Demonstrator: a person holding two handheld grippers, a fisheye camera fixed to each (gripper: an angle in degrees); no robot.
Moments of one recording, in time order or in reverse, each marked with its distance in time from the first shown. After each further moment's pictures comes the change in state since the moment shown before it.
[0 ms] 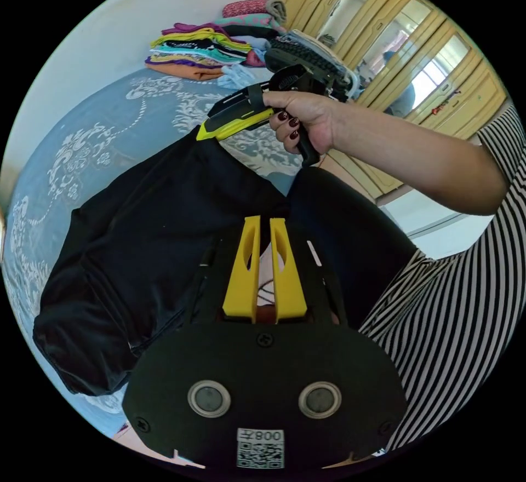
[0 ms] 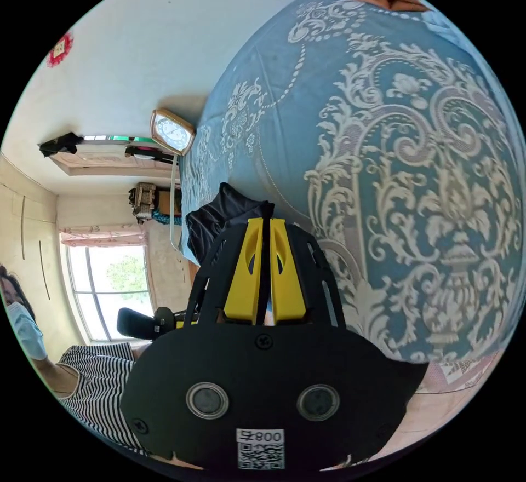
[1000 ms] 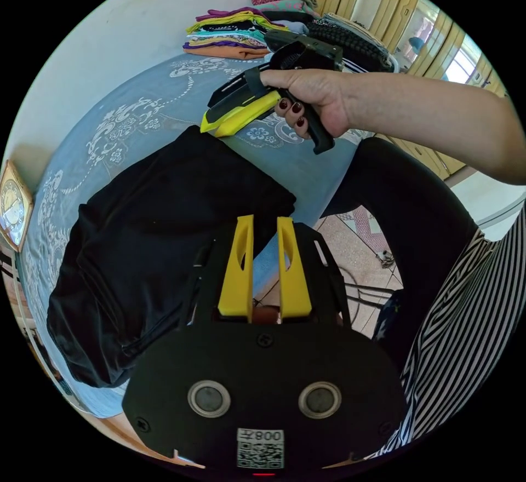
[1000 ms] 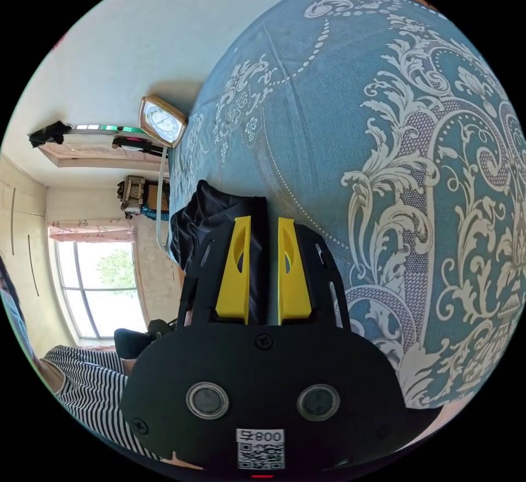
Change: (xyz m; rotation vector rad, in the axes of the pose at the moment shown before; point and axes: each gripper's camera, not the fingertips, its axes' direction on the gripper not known) left arm -0.061 -0.002 0.092 -0.067 -0.262 -0.058; right arm 0.028 -0.030 0.084 -0.039 0.038 -0.050
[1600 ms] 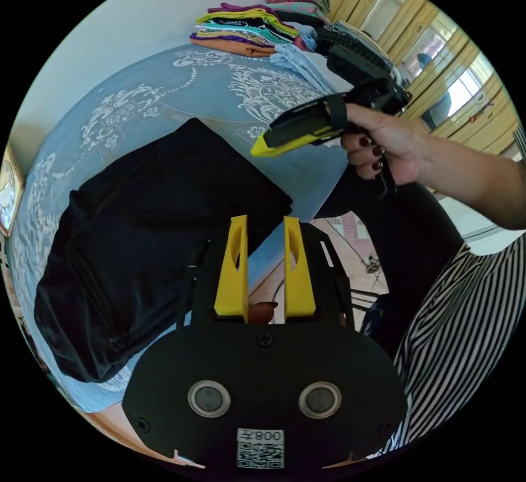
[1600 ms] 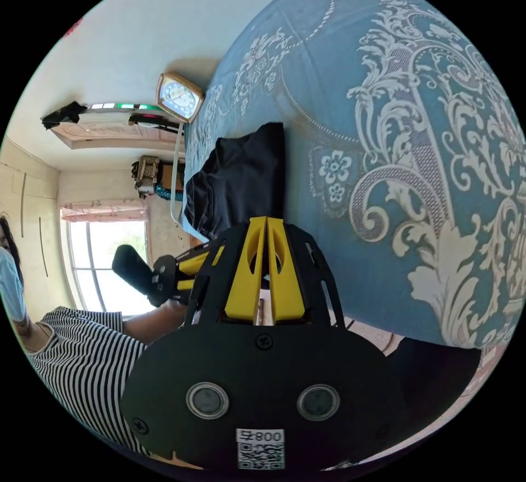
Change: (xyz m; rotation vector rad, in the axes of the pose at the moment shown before) left arm -0.049 -0.005 -0.047 -0.022 -0.014 -0.035; right arm -0.019 0.054 0.009 -0.053 -0.046 -0.032
